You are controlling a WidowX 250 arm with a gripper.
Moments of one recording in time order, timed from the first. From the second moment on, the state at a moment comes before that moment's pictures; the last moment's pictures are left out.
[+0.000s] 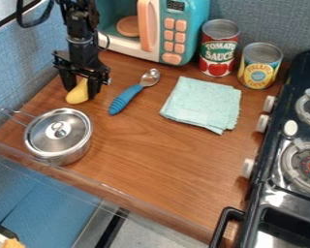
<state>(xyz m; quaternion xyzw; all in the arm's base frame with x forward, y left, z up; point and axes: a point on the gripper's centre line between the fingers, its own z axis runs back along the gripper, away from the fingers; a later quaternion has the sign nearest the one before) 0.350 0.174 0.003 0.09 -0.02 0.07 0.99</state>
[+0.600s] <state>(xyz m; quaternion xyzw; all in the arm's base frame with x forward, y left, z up) 0.352 0.158 0.015 0.08 -0.01 0.06 0.99</state>
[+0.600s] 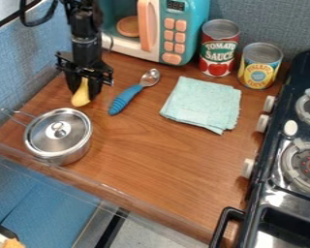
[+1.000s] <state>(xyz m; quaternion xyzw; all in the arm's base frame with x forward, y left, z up) 0.394 0.072 0.077 0.05 -0.09 -0.01 0.99</state>
